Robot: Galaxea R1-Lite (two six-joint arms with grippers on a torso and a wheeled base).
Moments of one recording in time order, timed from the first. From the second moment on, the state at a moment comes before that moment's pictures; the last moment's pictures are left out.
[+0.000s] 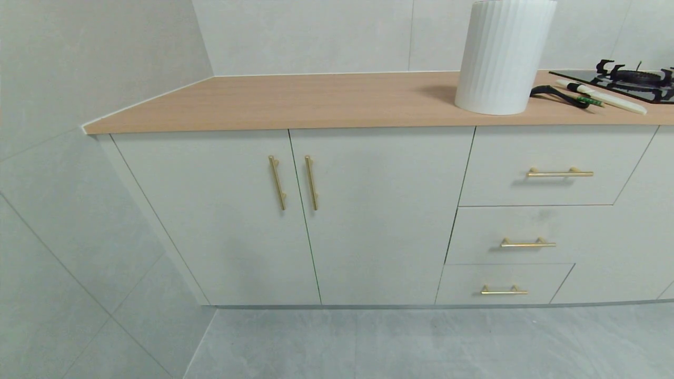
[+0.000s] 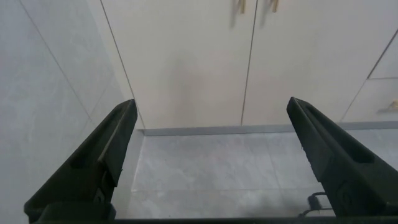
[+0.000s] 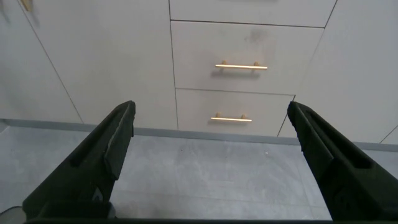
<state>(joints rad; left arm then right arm) 0.00 0.00 0.00 0.00 -0.01 0.02 0.00 0.00 0.00 0.01 0.04 -0.04</state>
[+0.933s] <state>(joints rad) 0.00 0.00 0.00 0.00 -0.01 0.00 0.00 0.00 0.00 0.01 0.05 -0.04</state>
